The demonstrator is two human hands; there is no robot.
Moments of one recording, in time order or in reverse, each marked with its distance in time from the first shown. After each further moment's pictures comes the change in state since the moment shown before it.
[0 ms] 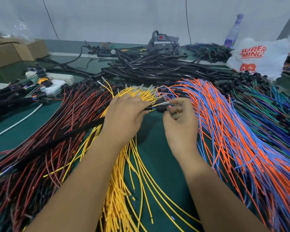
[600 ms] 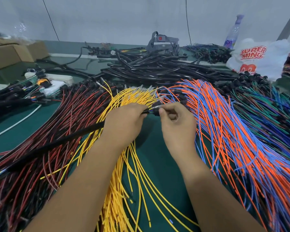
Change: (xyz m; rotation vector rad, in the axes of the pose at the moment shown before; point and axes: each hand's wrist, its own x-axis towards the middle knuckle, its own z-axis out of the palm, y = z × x) left_hand -0.005 0.004 0.007 -0.037 -0.038 -0.070; right_hand 0.001 0.001 0.000 -0.002 -0.048 -0.026
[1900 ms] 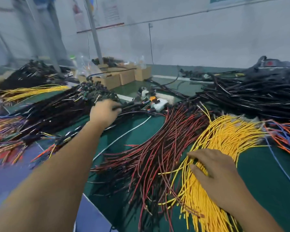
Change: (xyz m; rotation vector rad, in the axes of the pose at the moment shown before) left_hand -0.095 -0.260 -0.179 0.334 -0.003 -0.815; right_hand -0.065 -0.049 0.060 -0.526 -0.867 -0.409
